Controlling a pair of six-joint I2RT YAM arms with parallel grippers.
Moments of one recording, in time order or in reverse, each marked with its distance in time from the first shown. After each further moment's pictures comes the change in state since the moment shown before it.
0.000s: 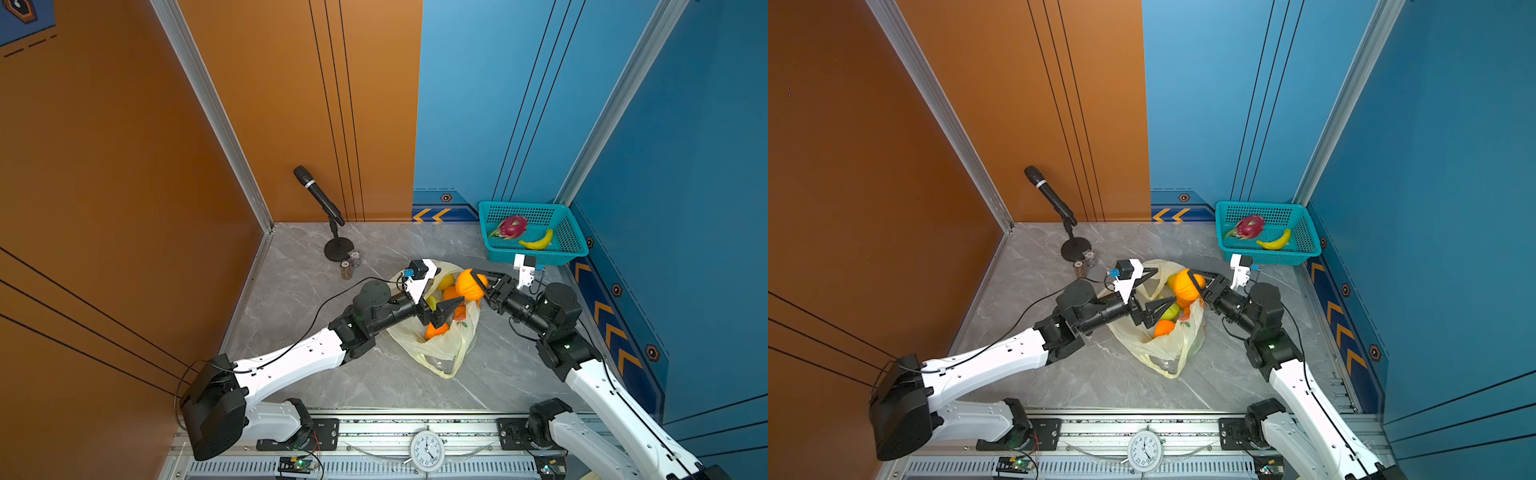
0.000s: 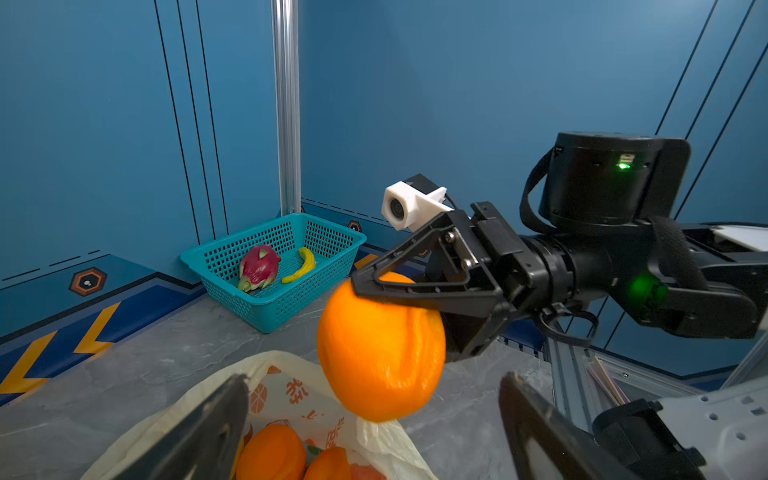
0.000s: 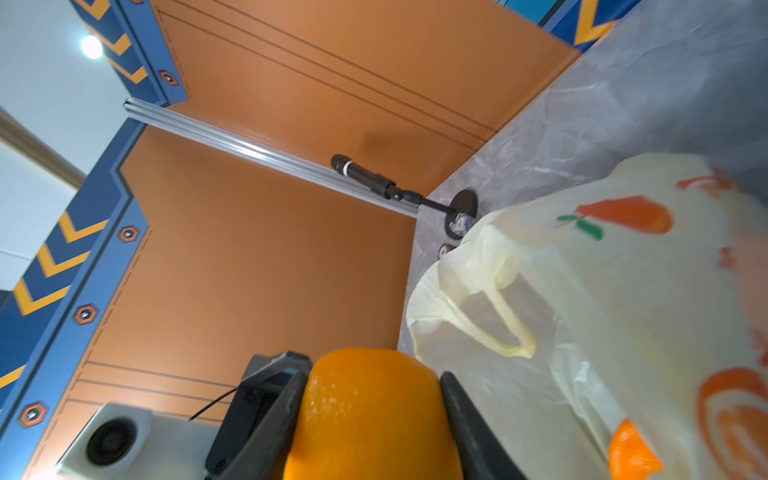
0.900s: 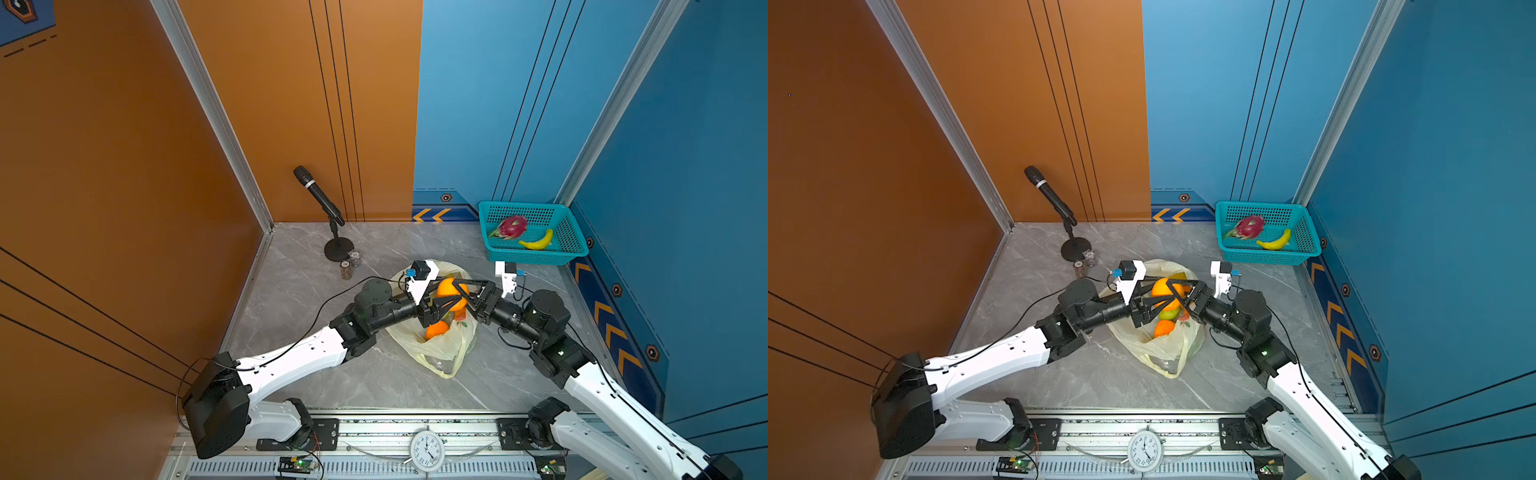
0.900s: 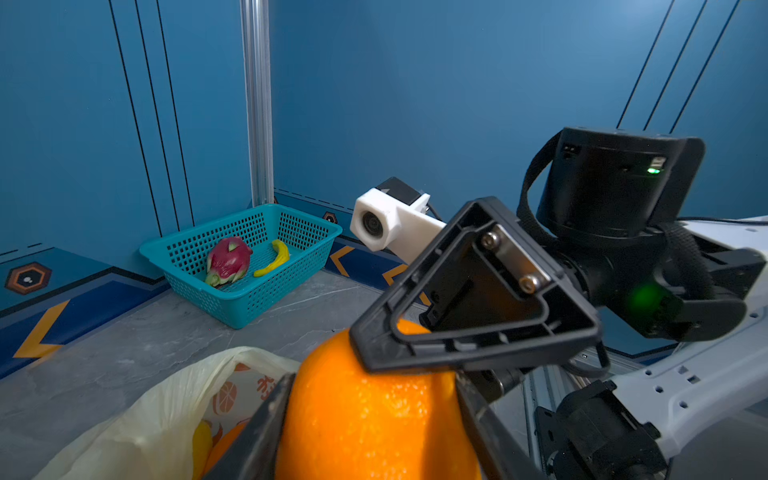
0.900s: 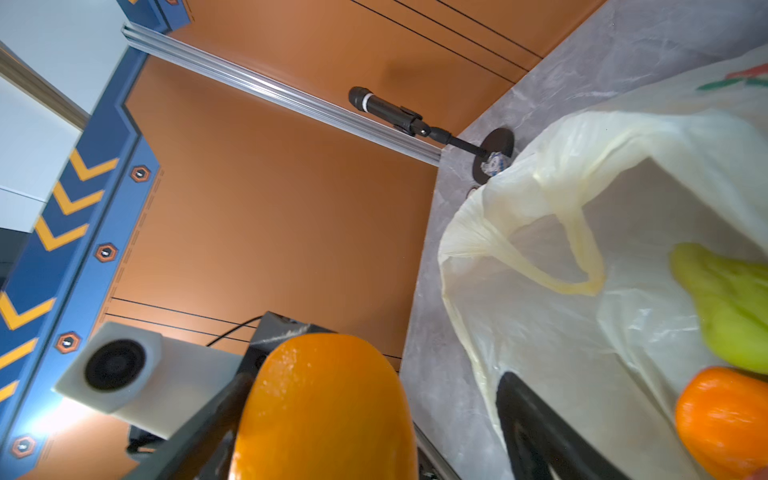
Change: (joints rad) left arm 0.008 0.032 0.011 0.014 0.105 -0.028; right arm 0.229 -0.031 -0.030 0.041 0.033 0.051
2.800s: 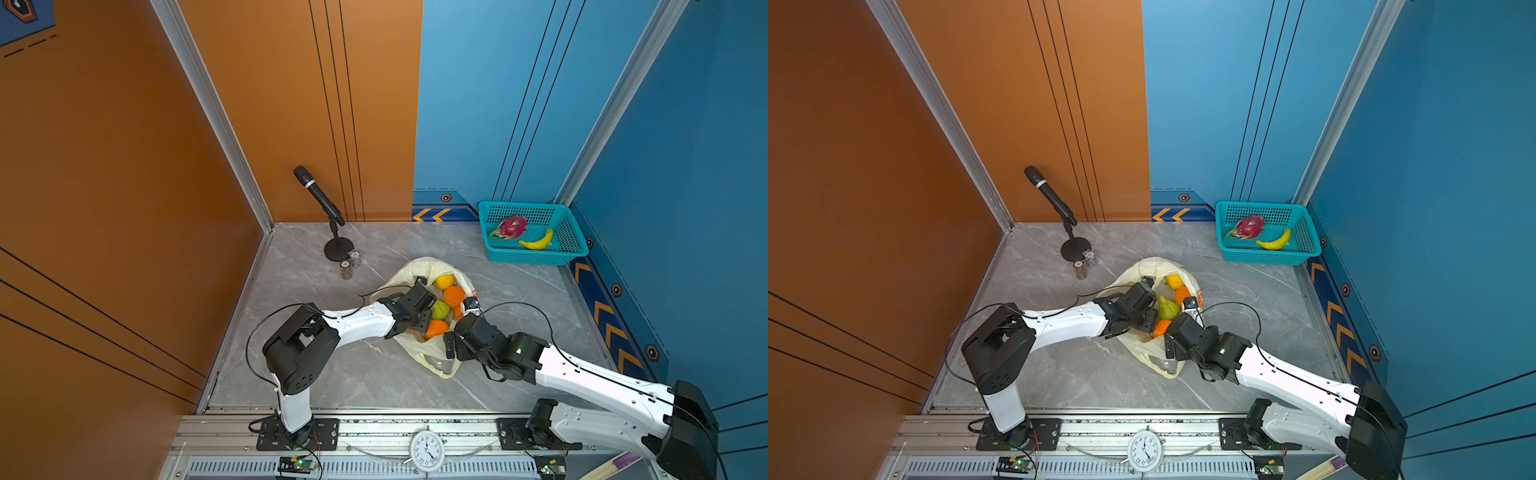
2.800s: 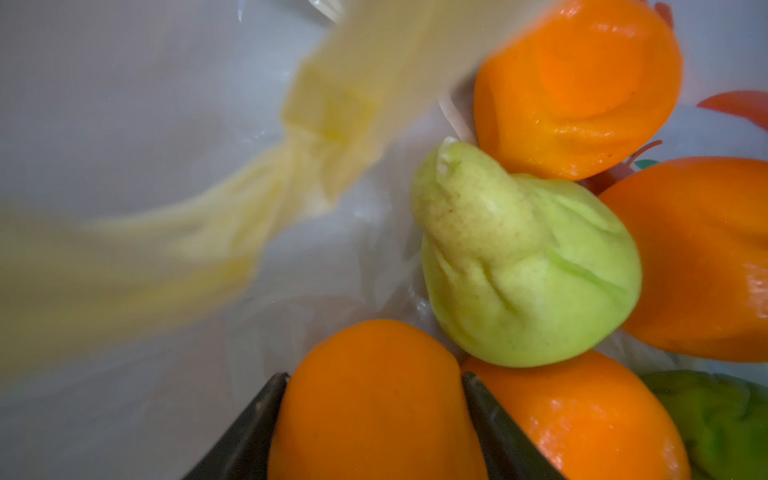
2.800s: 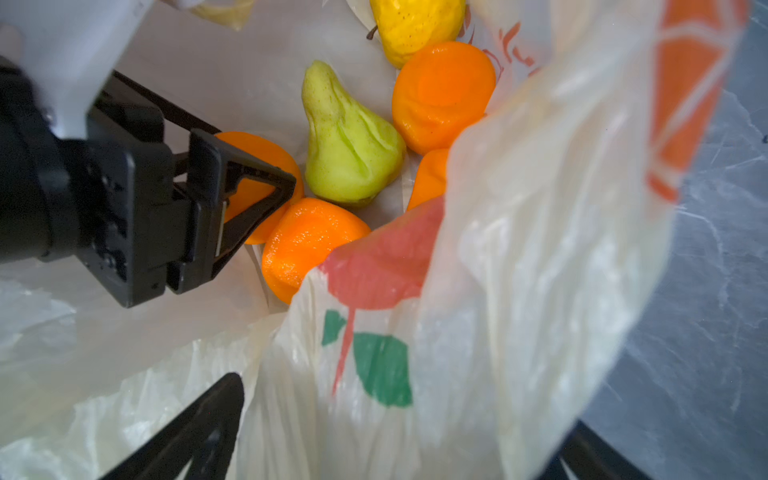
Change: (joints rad) left arm 0.042 0.510 0.262 -0.785 -0.481 -0.291; right arm 0.455 0.256 0.127 -0.809 0.831 -0.533
